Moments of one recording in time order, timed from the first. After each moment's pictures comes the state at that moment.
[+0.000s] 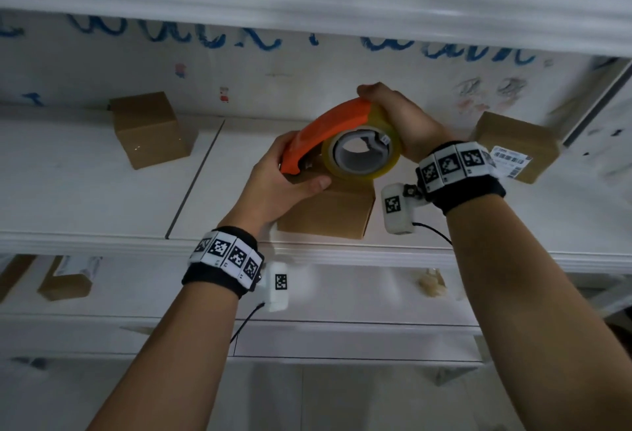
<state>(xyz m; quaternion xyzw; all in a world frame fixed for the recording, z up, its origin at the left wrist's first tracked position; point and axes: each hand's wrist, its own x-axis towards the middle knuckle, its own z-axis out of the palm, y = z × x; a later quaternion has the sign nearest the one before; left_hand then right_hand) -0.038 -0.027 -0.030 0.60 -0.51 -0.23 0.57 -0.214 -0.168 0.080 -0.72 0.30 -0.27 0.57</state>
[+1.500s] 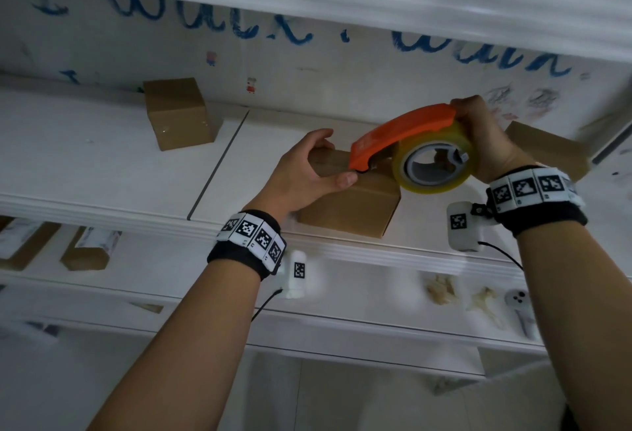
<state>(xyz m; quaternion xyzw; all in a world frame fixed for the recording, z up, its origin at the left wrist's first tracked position) -0.033 -0.034 -0.035 0.64 -0.53 -0.20 0.51 -0.274 -0.200 0.059 -0.66 0.30 -0.32 0.61</state>
